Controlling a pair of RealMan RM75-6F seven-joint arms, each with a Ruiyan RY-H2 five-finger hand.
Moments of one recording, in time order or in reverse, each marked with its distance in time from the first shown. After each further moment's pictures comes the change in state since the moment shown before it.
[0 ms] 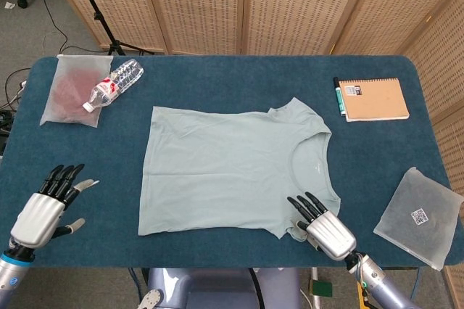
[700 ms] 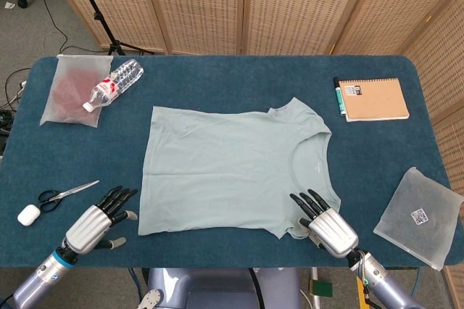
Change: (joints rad) left arm -0.084 -0.383 0.120 0.562 0.123 0.074 -0.379; right arm 0.008 0.011 0.006 -0.008 0.021 -0.007 0.011
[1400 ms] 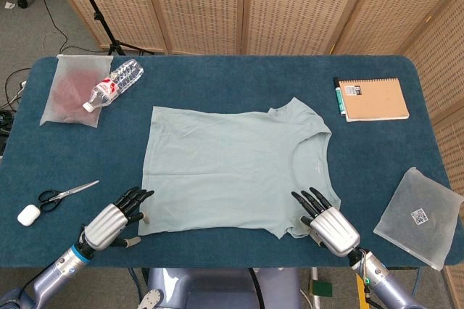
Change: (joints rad) left arm -0.050 -0.133 0.040 0.155 -0.030 0.004 -0.097; right arm 0.001 0.007 0.004 -0.006 0.007 0.009 -0.002
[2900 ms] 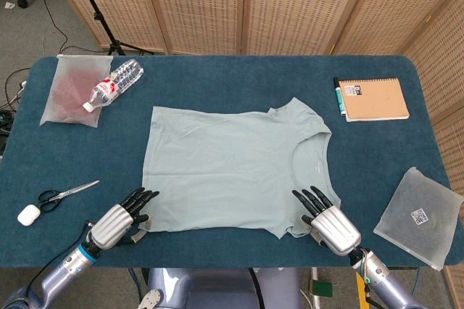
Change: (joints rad) left arm -0.014 -0.055 0.046 0.055 -0.050 -0.009 -0.041; right arm 0.001 0.007 0.003 -0.007 0.005 0.009 0.004
